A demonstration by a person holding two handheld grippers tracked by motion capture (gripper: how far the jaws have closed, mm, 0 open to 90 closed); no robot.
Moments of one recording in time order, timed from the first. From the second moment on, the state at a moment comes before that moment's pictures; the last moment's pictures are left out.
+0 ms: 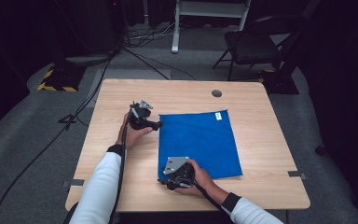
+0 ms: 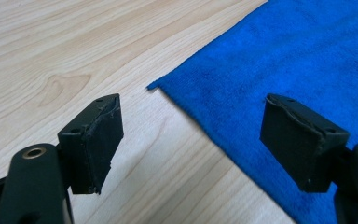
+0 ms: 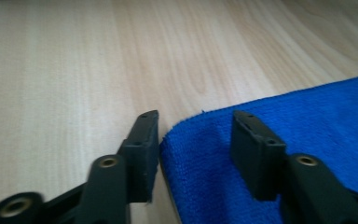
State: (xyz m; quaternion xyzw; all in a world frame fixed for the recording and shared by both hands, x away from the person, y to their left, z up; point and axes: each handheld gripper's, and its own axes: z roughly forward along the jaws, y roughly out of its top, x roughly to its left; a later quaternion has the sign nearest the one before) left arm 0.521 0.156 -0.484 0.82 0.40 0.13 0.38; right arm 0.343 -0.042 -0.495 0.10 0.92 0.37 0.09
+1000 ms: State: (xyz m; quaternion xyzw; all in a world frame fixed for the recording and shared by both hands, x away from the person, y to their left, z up) left arm 0.545 0.123 -0.496 0.83 0.42 0.14 0.34; right arm 0.343 -0.049 -0.494 0.10 0.92 0.36 0.11
